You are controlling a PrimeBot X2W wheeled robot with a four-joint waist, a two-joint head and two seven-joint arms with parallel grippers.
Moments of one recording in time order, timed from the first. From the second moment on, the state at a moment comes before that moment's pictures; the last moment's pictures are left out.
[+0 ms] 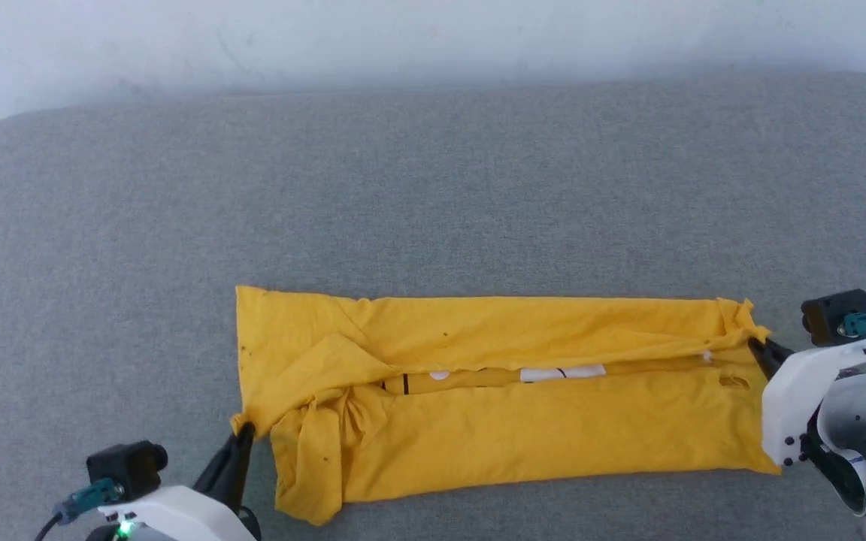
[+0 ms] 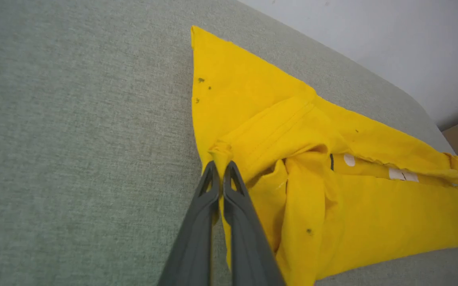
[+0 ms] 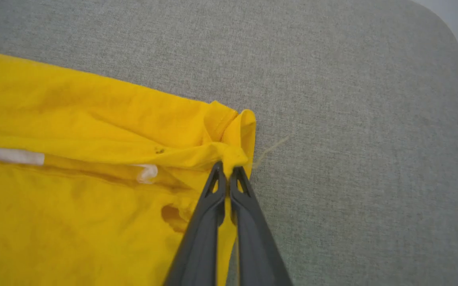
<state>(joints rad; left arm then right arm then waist) -0.03 0.54 -0.52 0.12 -1.00 0.16 -0.19 -0.27 -0.37 0.14 0.41 0.31 0.13 0.28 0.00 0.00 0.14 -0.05</state>
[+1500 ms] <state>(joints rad) -0.14 0.26 -0.23 0.10 -0.40 0.08 -0.26 -0.10 -0.05 -0.35 0.25 0.28 0.13 0.14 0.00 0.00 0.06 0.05</state>
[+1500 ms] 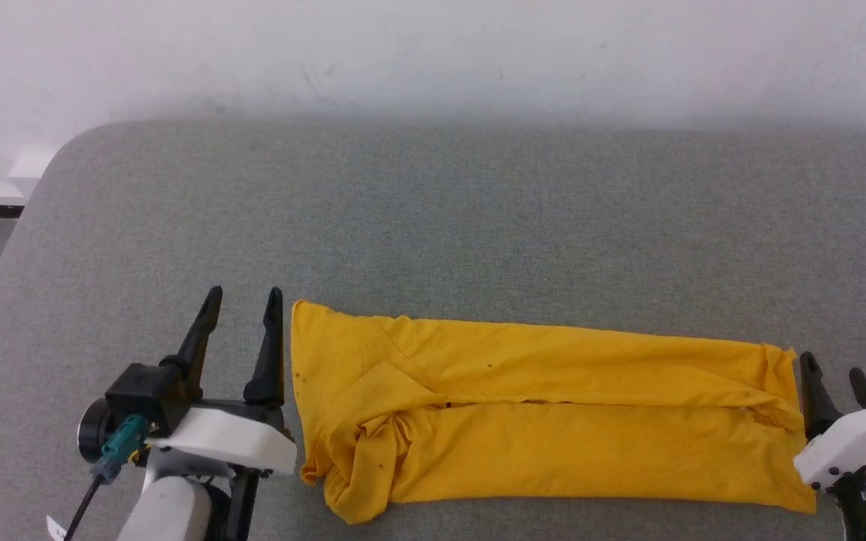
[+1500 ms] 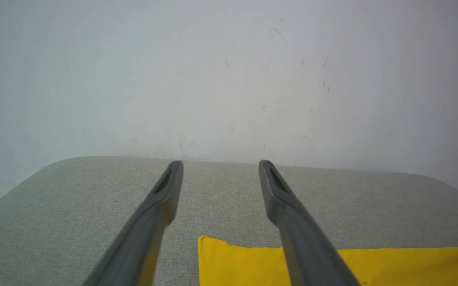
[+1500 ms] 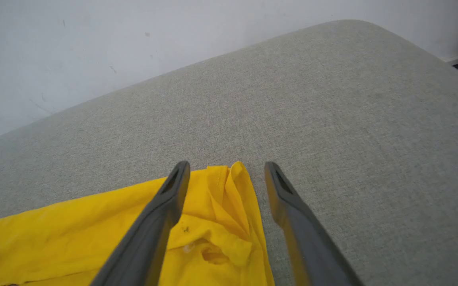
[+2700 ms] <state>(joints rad) -0.13 0.06 0.02 0.15 -0.16 -0.10 -0.26 -0.22 -0.08 -0.59 0.40 -0.05 0.13 0.45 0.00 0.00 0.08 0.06</state>
